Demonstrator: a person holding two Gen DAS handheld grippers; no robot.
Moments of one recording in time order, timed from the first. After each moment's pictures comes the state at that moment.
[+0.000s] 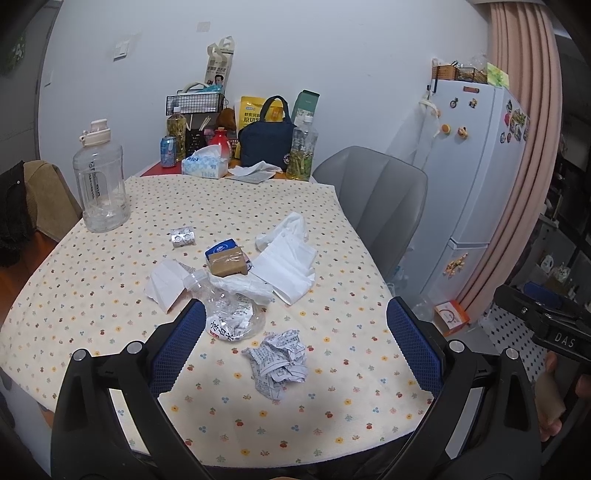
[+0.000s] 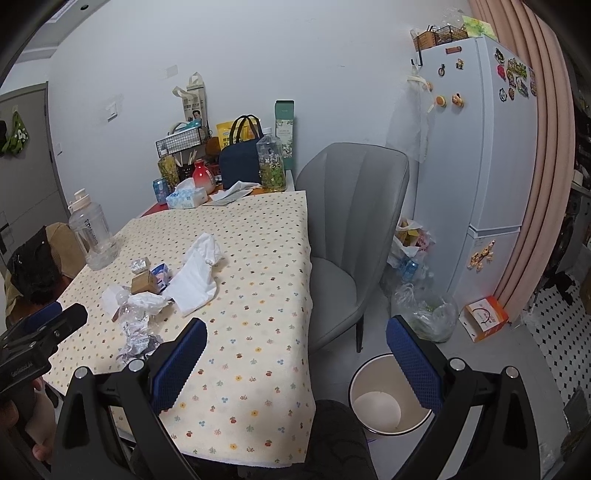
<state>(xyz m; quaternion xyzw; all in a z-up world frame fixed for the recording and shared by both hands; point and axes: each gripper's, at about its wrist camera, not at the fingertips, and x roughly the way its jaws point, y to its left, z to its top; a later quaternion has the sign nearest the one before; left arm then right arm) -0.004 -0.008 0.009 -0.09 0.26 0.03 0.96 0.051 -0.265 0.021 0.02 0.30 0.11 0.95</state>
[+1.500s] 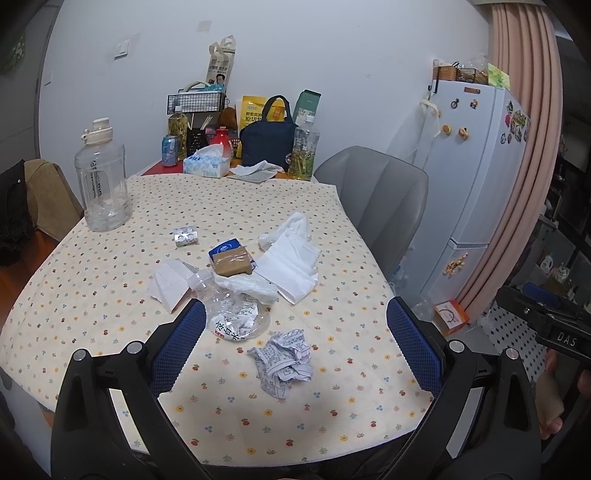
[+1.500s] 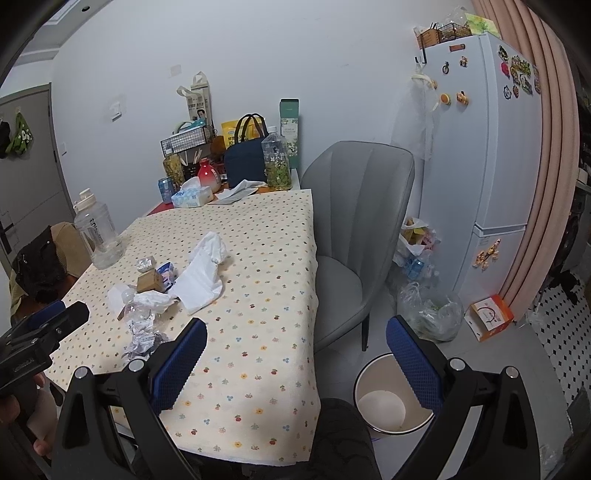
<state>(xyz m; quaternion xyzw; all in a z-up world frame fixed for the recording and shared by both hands) -0.006 0.001 0.011 -0.09 0.27 0.03 0.96 0.051 -0.262 0.022 0.03 0.30 0.13 0.94</state>
